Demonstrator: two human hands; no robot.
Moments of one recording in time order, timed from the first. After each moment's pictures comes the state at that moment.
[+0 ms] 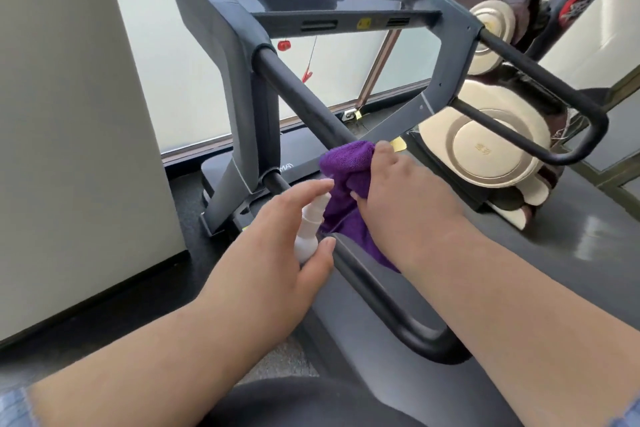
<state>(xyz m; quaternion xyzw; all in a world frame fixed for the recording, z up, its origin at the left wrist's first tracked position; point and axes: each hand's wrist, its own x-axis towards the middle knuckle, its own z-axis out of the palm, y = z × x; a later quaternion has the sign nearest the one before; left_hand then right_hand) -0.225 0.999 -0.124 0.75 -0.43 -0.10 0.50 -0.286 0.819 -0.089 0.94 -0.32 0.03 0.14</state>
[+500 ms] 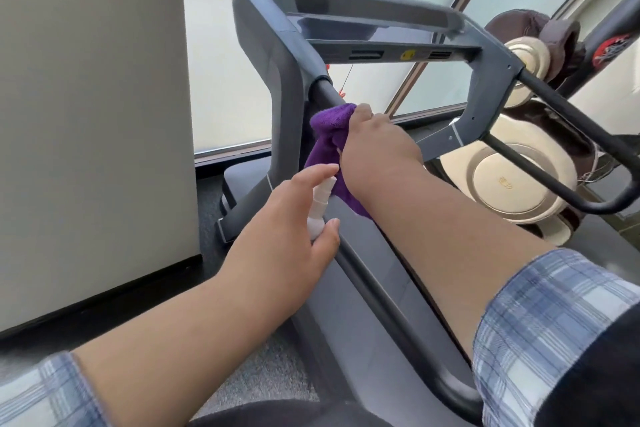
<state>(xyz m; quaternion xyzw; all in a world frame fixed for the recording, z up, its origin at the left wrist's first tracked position) -0.156 0.996 -0.126 0.76 -0.37 -0.12 0.52 -0.129 0.809 -0.085 0.93 -0.34 0.01 0.13</state>
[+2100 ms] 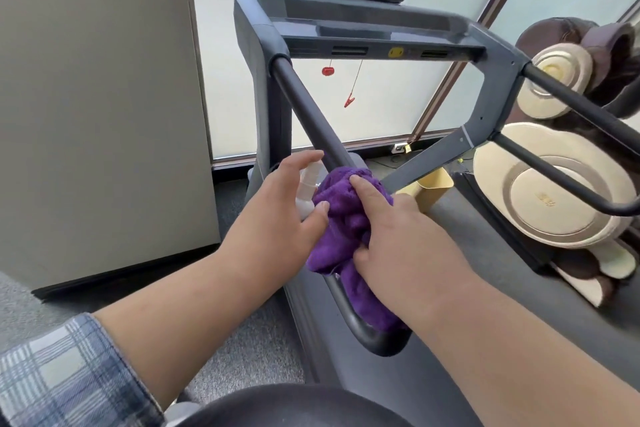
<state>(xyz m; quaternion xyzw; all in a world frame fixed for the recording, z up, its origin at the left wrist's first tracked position) -0.302 0.941 -0.120 0.80 -0.29 -0.06 0.52 -0.403 0.808 -0.074 0.98 -0.21 -0.01 -0.06</state>
